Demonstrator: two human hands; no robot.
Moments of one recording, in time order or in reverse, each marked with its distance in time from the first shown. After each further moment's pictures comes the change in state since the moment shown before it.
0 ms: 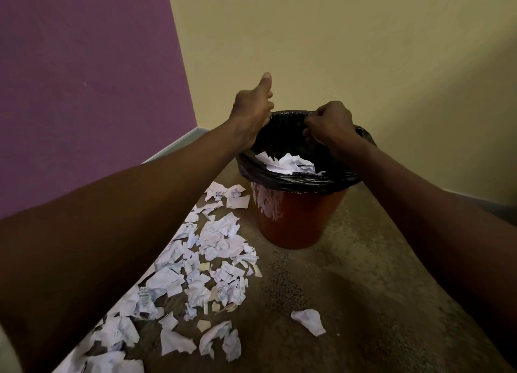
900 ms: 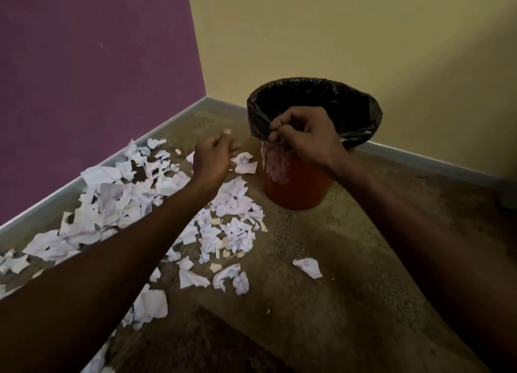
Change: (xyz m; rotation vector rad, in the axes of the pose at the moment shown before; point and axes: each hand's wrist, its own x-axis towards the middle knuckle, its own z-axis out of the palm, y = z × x) left_hand -0.121 -0.103 -0.093 0.191 0.269 0.040; right_hand -0.133 0.000 0.014 0.305 -0.311 -0.399
